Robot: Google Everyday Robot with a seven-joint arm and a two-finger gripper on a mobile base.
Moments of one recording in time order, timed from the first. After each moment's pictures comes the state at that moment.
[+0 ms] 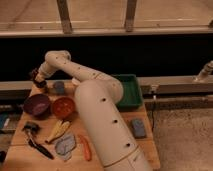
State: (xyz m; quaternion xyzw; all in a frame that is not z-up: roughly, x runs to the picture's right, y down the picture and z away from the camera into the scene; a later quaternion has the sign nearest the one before) arm -0.416 -0.073 0.902 -0.27 -0.33 0.24 0.87
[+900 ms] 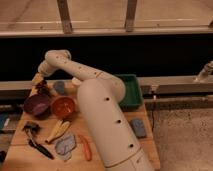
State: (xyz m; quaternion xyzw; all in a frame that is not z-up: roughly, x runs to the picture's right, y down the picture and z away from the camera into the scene) arm -0.408 -0.095 0.884 -0.24 -0.34 0.24 0.88
